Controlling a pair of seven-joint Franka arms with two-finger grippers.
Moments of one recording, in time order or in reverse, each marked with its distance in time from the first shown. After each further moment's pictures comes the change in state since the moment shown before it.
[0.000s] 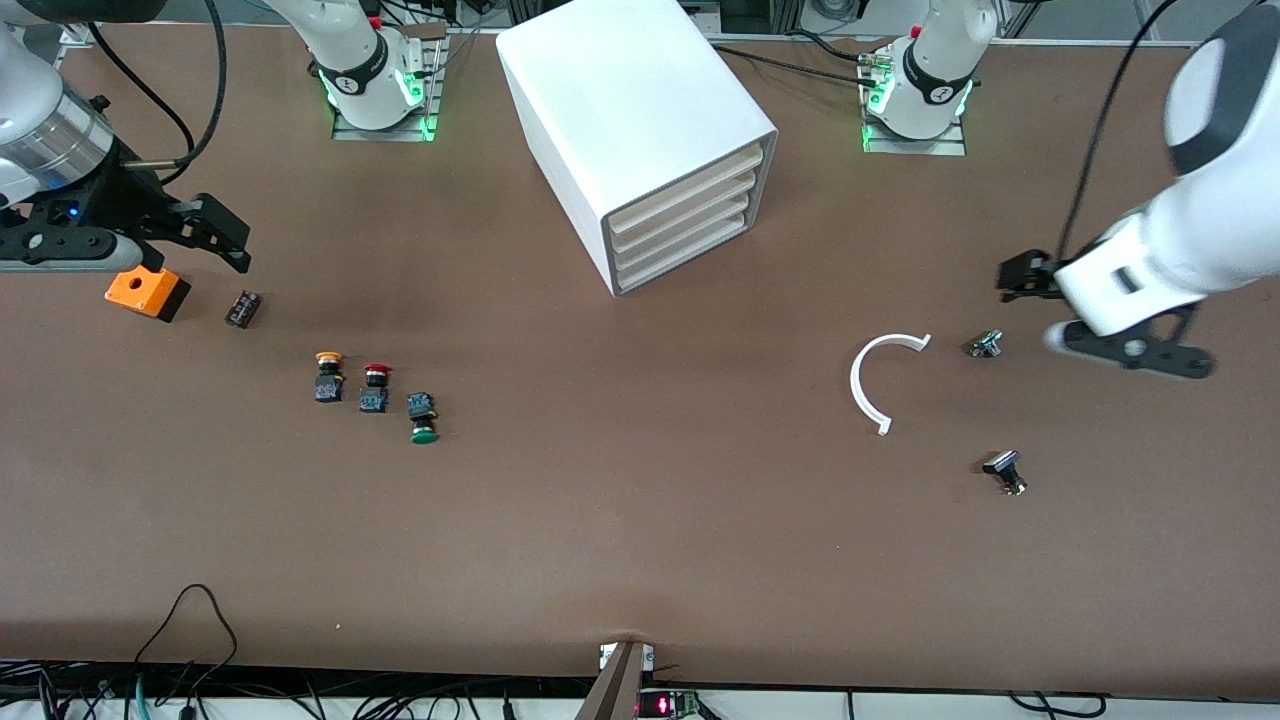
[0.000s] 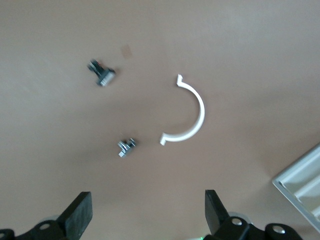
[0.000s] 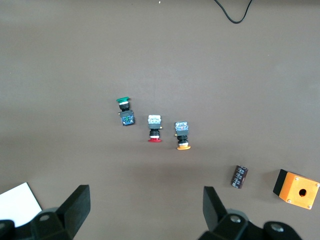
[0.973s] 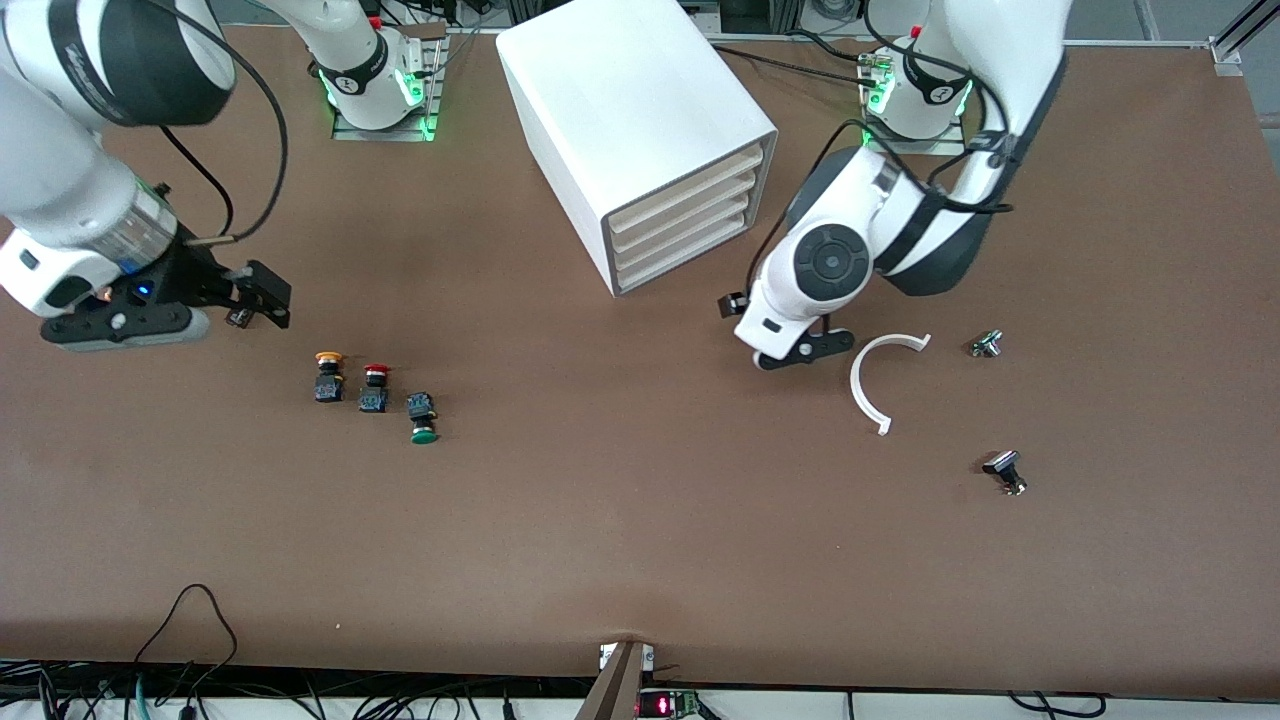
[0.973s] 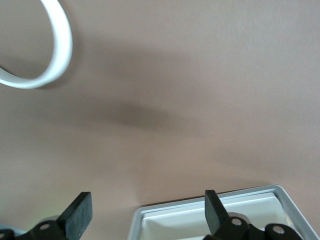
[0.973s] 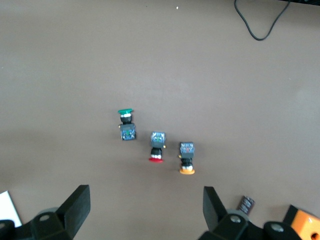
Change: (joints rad) left arm -0.276 0.232 -0.169 -0.196 -0.069 0.239 -0.931; right arm 0.166 0.100 -0.151 -0.004 0.001 0.110 -0.092
